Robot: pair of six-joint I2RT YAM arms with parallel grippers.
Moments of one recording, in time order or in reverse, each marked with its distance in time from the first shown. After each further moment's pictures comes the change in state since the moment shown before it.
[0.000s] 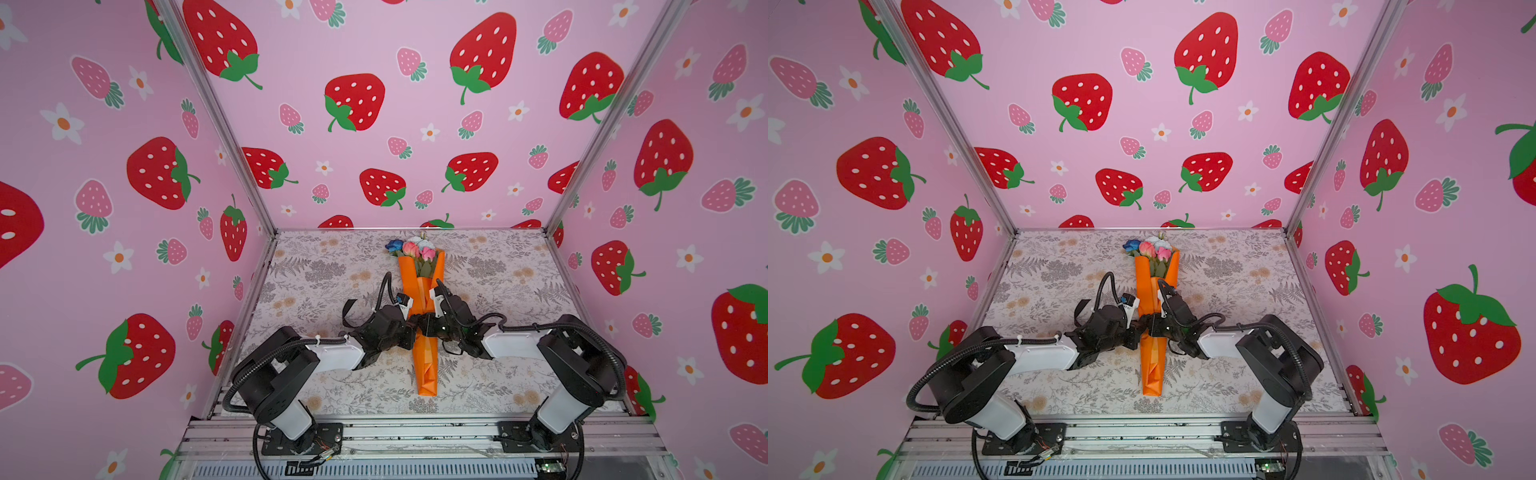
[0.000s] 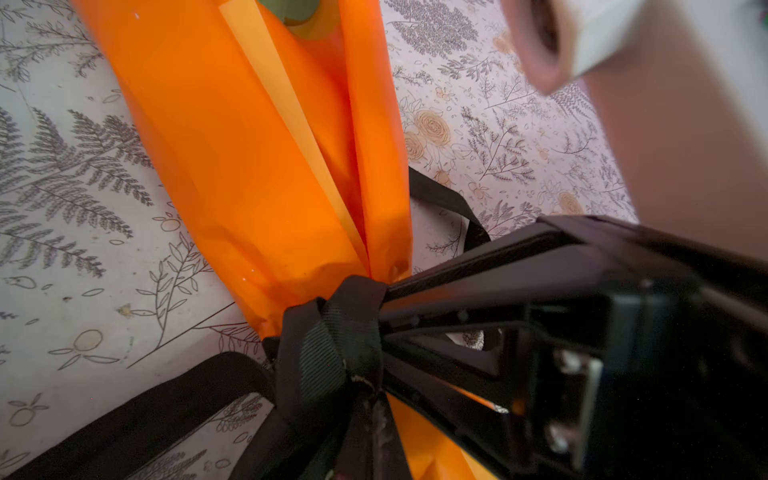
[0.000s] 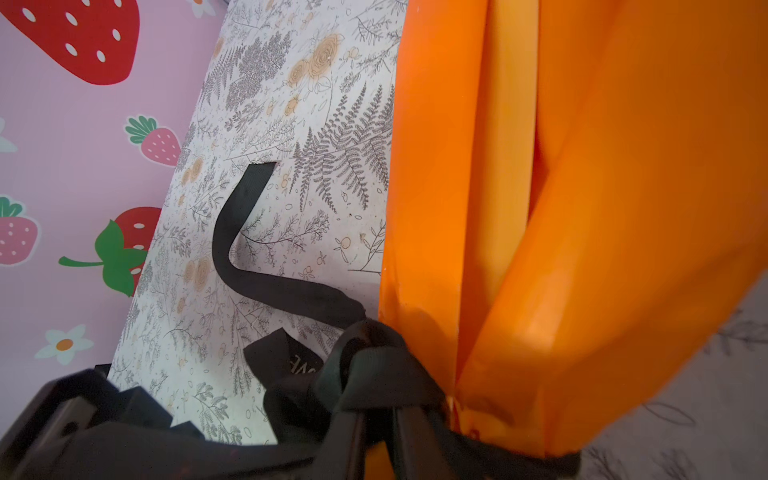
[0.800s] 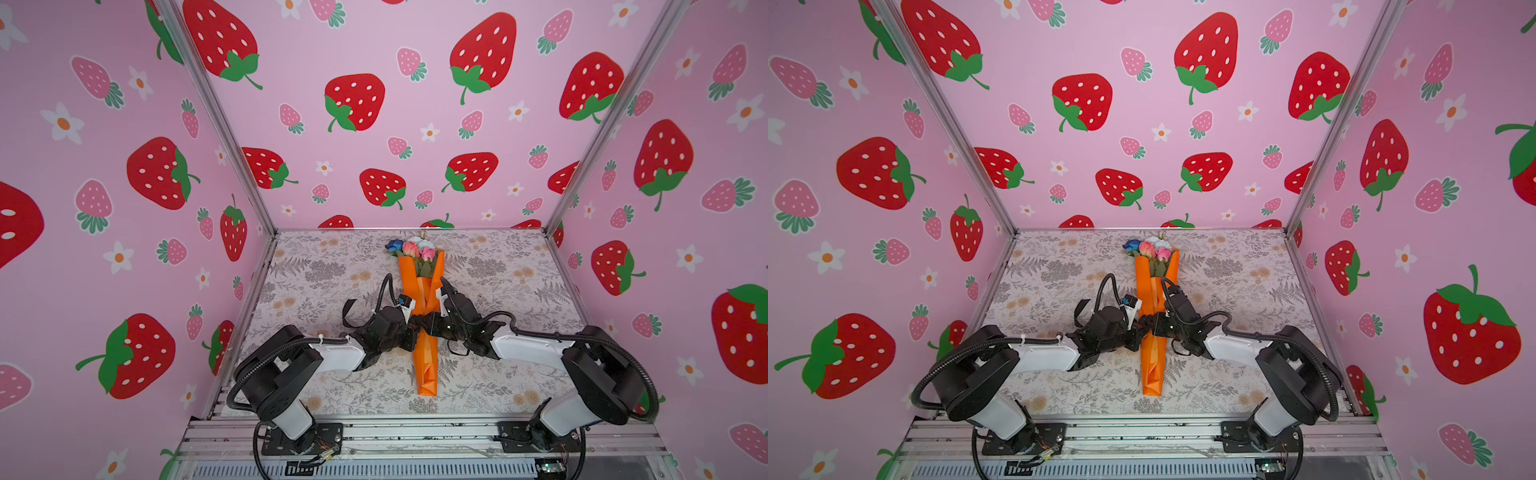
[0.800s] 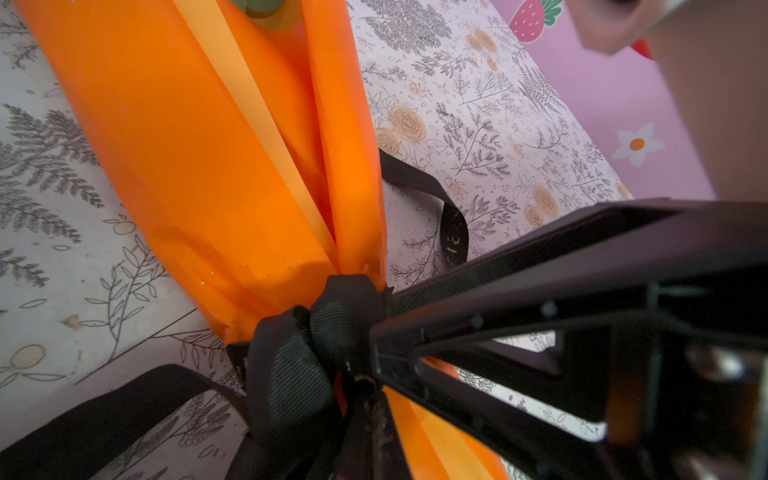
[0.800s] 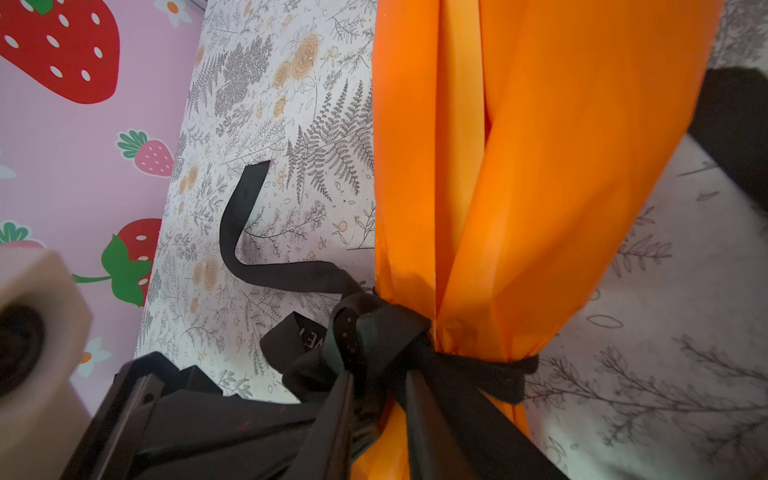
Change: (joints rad) left arm -0.004 0.029 -0.012 0.058 0.054 0.006; right arm 0.002 -0.097 0.016 -0.178 0.018 0.079
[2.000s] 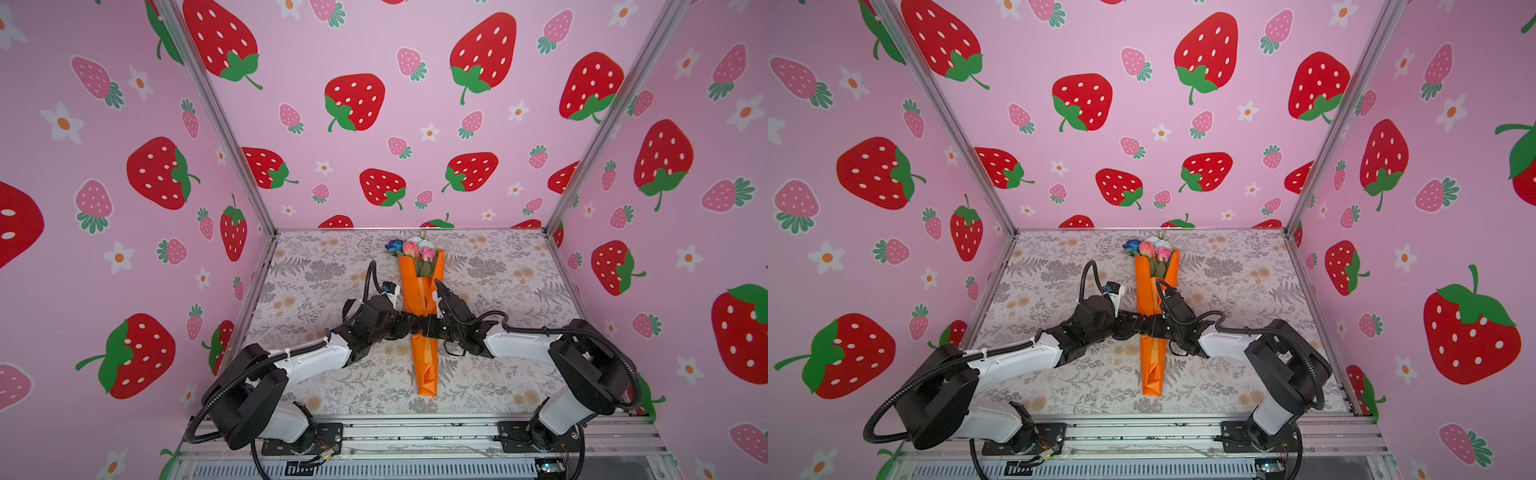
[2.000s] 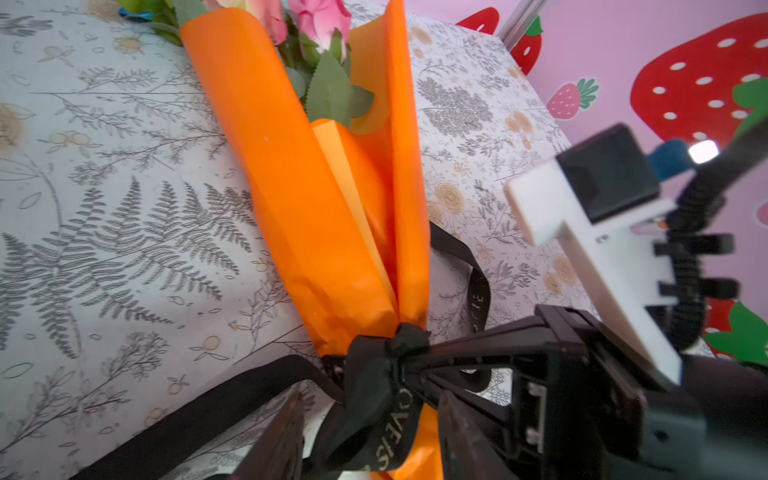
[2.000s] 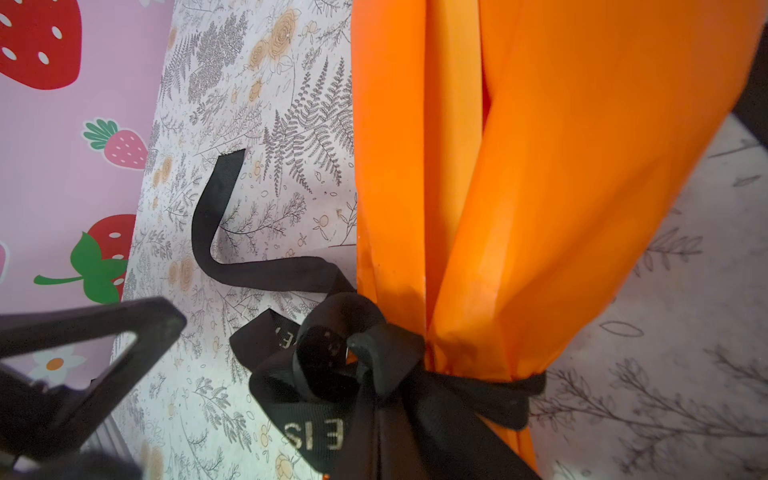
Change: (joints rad) left arm 0.094 -0.197 0.063 -0.253 -0.102 -0.039; right arm 0.017 0.066 0.021 0.009 0.021 0.002
